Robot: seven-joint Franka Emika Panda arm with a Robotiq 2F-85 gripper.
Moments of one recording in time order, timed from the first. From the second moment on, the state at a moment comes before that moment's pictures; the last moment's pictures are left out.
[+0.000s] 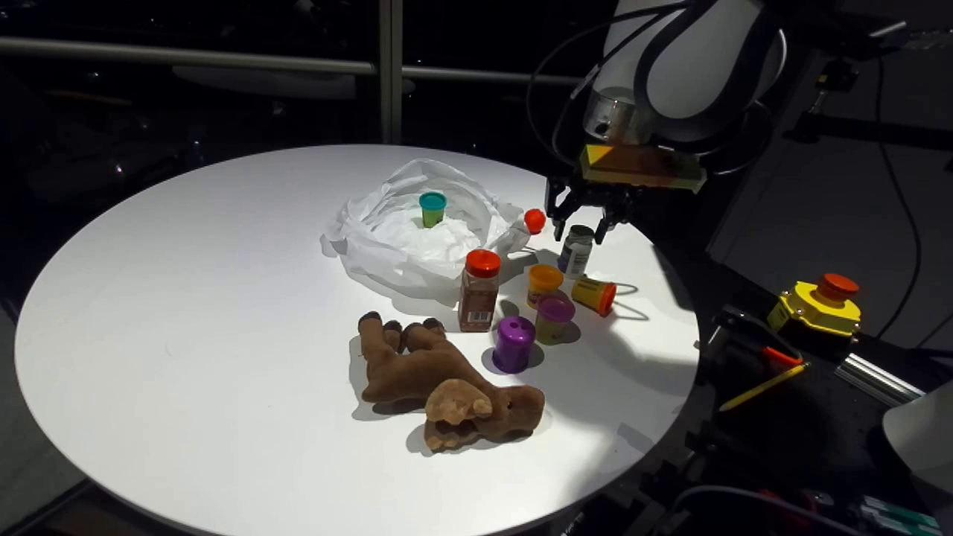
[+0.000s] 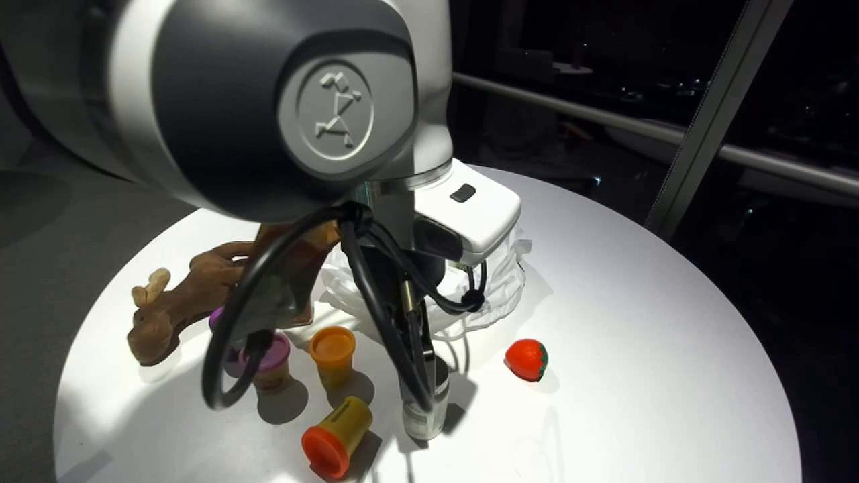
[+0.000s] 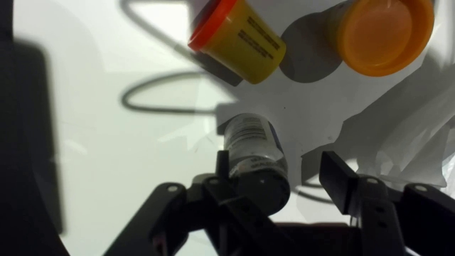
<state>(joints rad) 0.15 0.27 -0.33 -2.56 -0.10 2.91 0.81</state>
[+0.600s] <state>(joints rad) 0.19 0.27 -0.37 -2.56 -0.12 2.91 0.87</state>
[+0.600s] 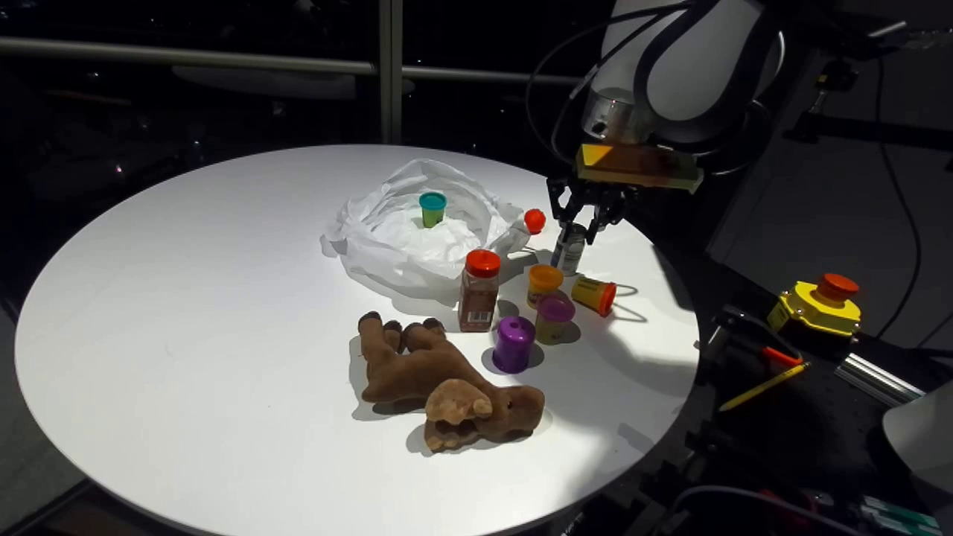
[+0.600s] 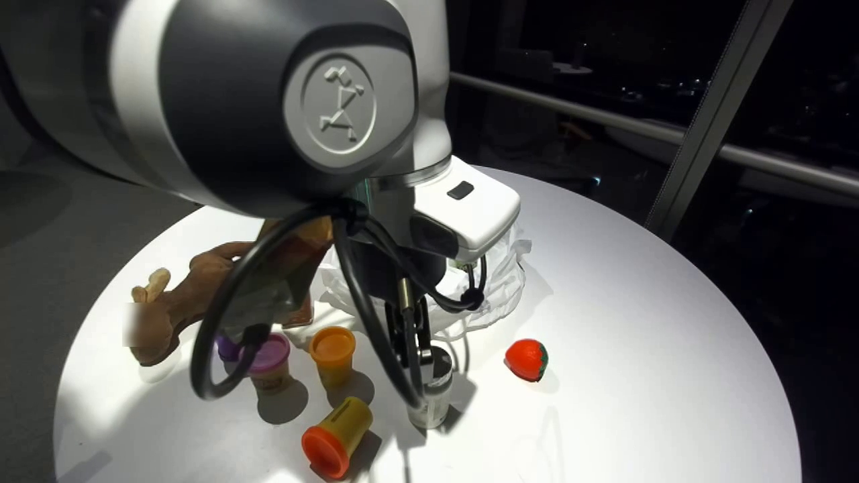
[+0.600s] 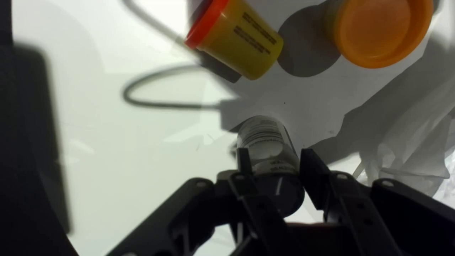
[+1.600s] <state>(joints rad) 0.19 0.08 -0.47 -2.45 -0.50 2.63 1.04</state>
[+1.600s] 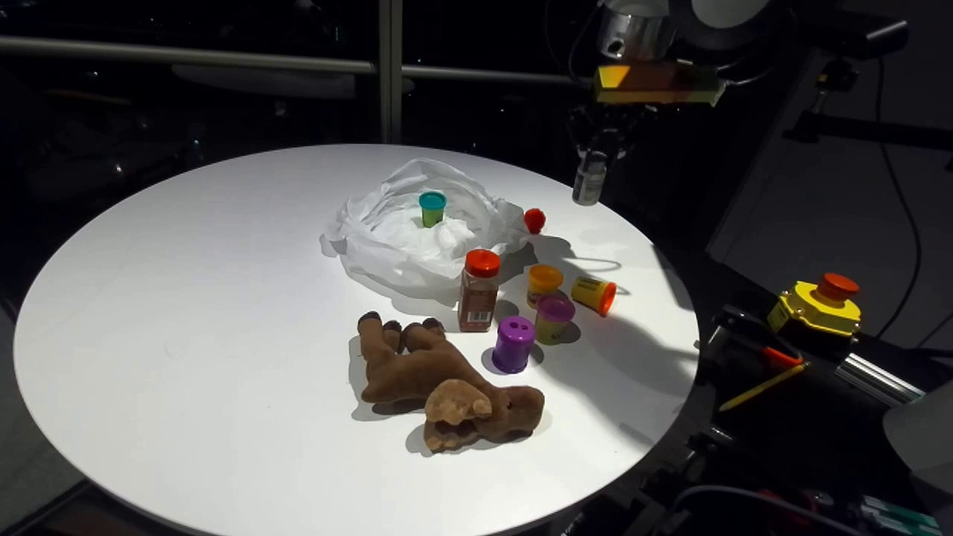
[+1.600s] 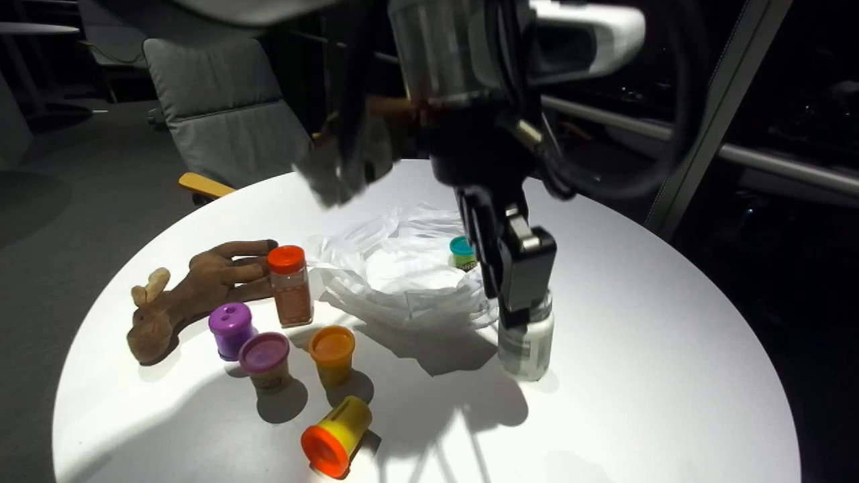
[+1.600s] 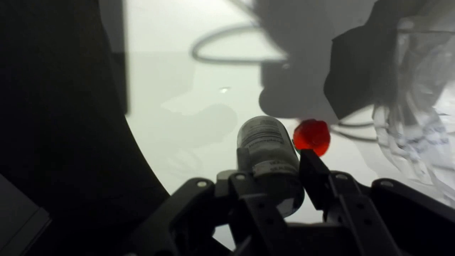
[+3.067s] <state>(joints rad) 0.14 0.54 -0.17 -2.00 -0.16 2.66 0.84</state>
